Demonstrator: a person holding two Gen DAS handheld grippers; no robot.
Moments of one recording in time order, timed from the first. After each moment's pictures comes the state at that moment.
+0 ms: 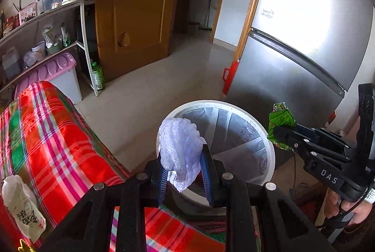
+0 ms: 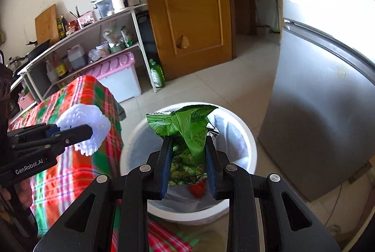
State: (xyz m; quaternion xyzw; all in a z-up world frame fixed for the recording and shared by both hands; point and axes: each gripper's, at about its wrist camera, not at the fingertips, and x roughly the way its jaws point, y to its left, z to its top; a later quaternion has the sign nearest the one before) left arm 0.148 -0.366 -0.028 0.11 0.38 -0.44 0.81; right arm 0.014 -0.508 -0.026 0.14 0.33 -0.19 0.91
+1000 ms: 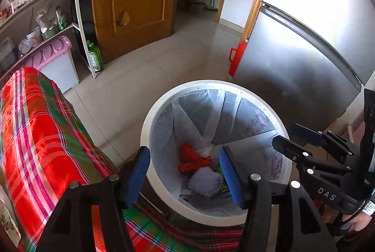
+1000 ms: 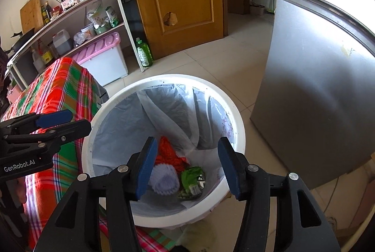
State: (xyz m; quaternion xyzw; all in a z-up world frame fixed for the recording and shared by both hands) left arm 0.159 -0.414 -0.069 0.14 0.43 -0.41 0.79; right arm 0.033 -0.541 -0.070 0.16 0.39 -0.20 0.88
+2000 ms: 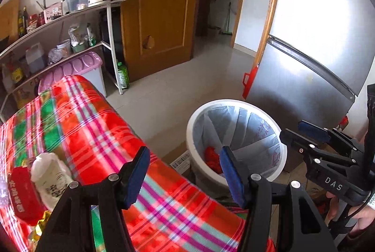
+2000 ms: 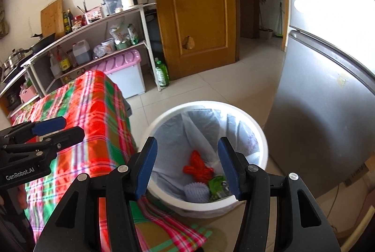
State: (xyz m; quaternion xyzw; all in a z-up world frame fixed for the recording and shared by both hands) left arm 0.133 -0.304 -0.001 0.11 0.36 -0.38 0.85; right arm 0.021 -0.454 -0.003 0.12 0.33 -0.17 0.92
